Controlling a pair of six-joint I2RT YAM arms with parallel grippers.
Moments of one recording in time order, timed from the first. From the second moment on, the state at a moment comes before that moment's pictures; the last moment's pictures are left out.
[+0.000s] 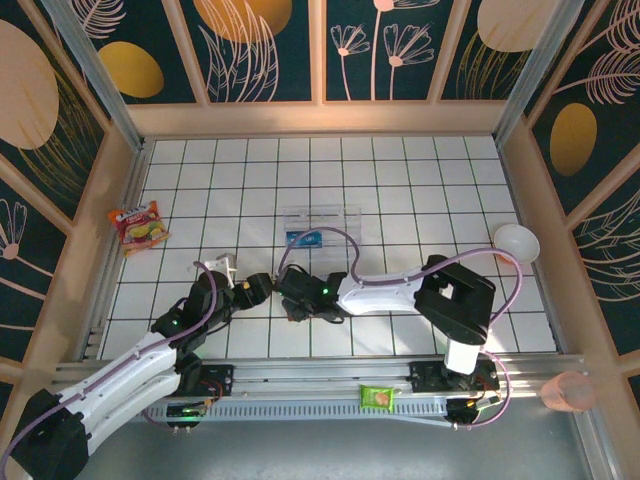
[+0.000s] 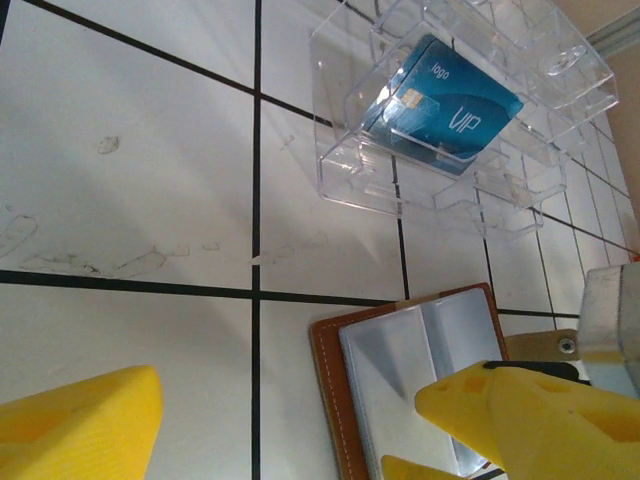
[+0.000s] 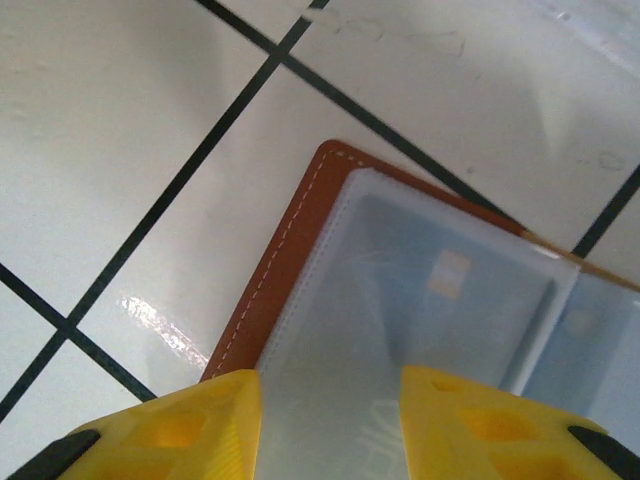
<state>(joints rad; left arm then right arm) -0.61 0.69 0.18 -0.06 0.02 -0.88 1.22 1.80 1.03 -0.30 0.20 0.46</state>
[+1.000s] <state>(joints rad) -0.69 1.10 0.22 0.17 0.23 -0.83 1.15 1.65 0.89 -0.16 0.10 0.74</state>
